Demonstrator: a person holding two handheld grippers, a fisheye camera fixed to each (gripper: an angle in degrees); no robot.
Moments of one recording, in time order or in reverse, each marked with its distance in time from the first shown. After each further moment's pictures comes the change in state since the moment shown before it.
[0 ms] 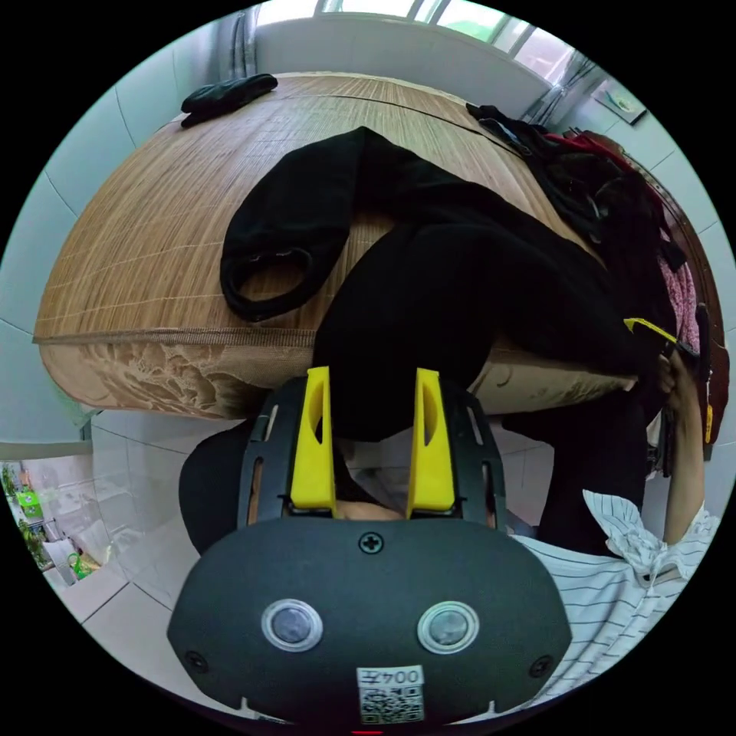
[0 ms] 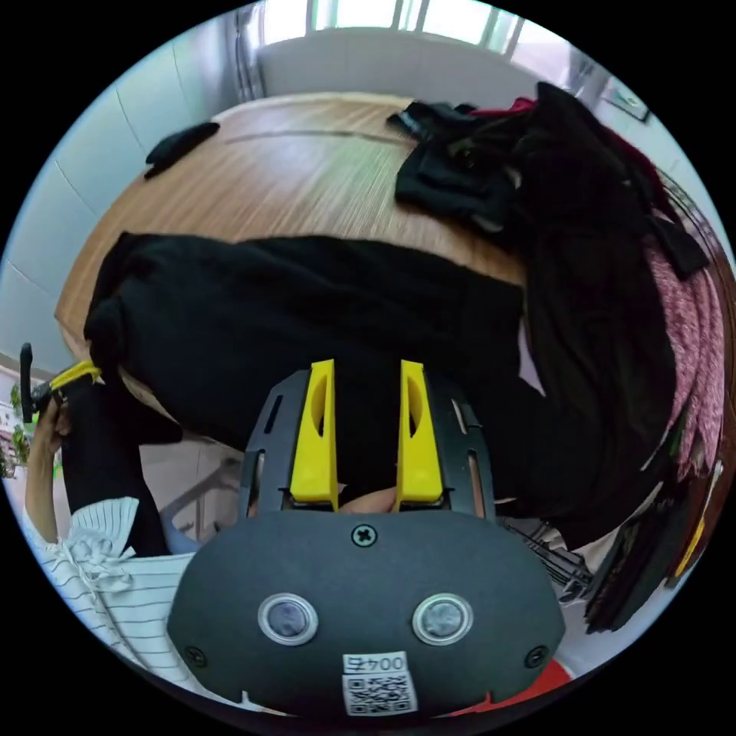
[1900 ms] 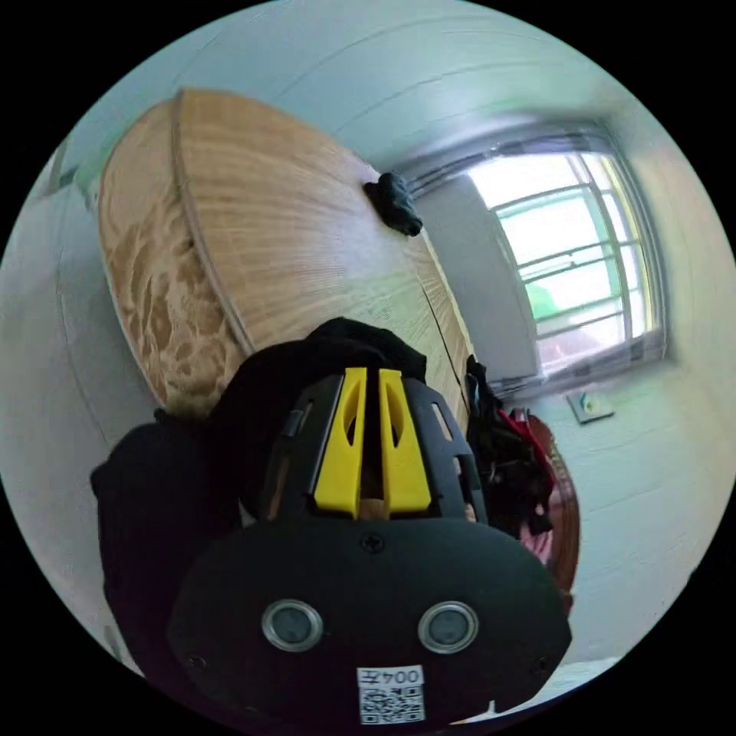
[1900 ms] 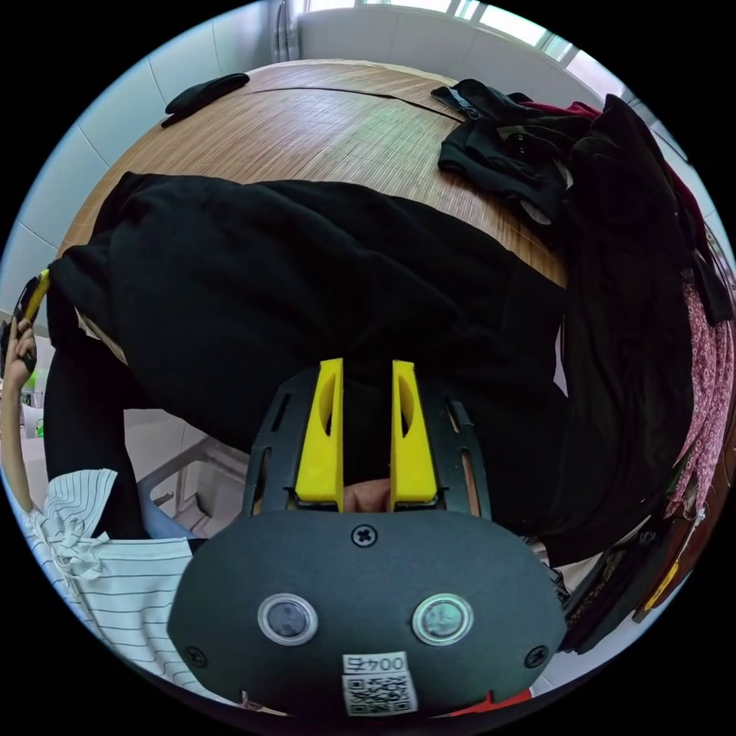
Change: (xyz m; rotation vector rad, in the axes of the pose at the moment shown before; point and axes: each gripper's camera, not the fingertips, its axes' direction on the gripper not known) left arm -0.327 0.072 -0.308 0.618 0.432 -0.678; right arm -0.086 -0.050 -0.011 -0.016 0.038 -0.081
